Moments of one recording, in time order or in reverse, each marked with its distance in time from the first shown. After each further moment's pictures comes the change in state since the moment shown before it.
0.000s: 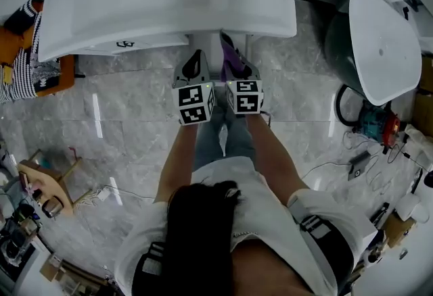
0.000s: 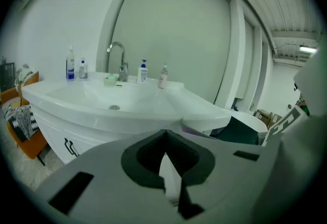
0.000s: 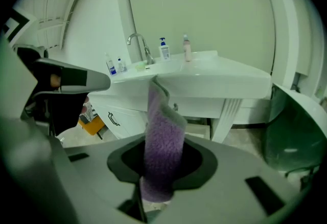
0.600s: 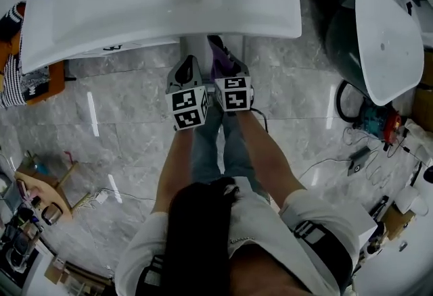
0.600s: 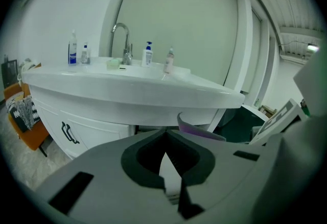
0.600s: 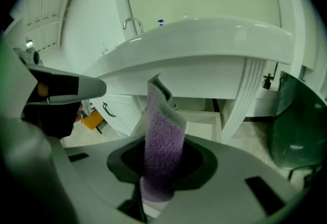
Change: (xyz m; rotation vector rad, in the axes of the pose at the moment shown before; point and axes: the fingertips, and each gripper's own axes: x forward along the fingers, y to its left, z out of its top) left arm 0.041 0.028 -0.066 -0.031 0.091 0.039; right arm 0.071 0.002 -0.041 0.008 0.074 0.024
